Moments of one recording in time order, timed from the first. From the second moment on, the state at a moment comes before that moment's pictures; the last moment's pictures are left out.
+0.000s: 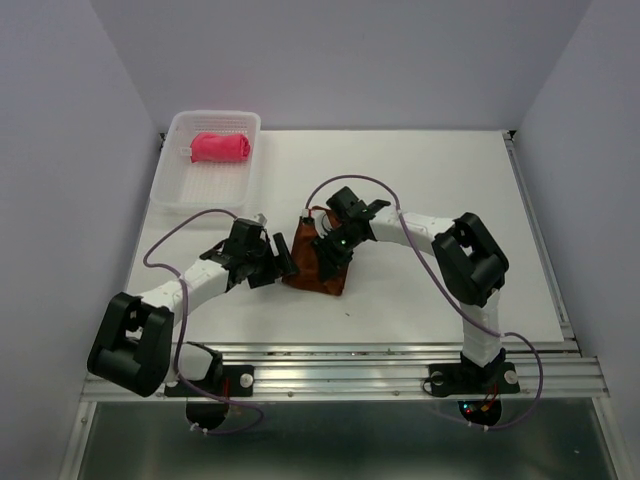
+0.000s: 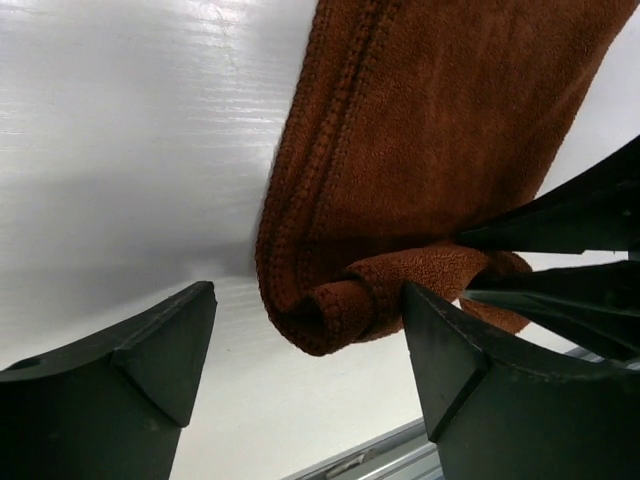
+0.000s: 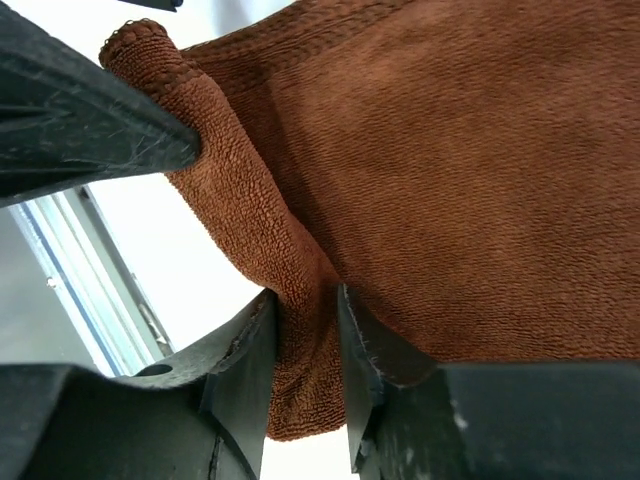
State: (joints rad) left arm -0.40 1.29 0.61 -0.24 0.20 -0.70; right arm 0.70 2.01 1.40 -0.55 -0.63 -0.05
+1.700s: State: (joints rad) left arm -0.44 1.60 0.79 -0.20 0.30 -0.65; right arm 1.02 1.73 0.95 -0.14 0.24 -0.37
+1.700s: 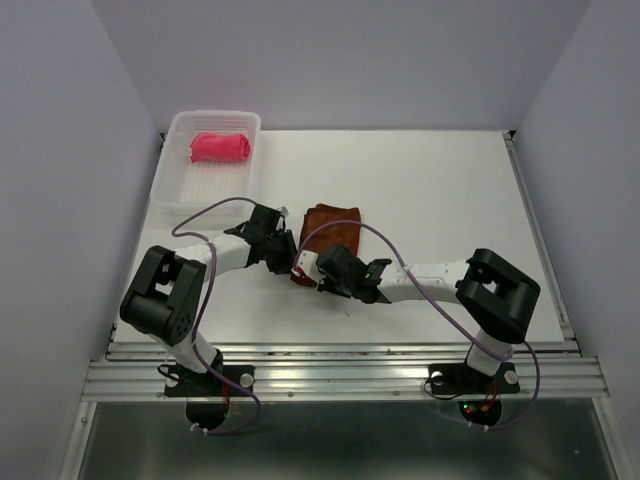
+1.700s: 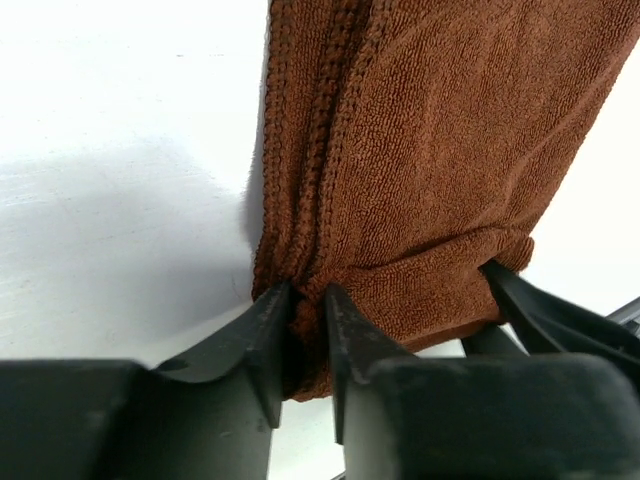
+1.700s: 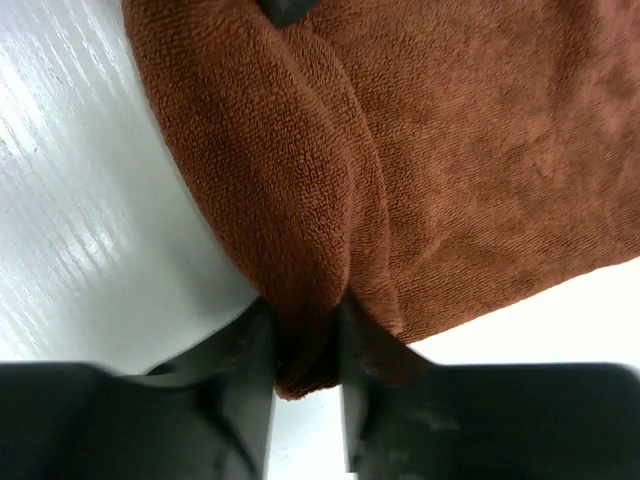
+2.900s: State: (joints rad) left arm -0.35 1.33 0.63 -0.10 0.42 -0.69; right arm 0.56 1.95 1.13 -0.32 -0.89 0.46
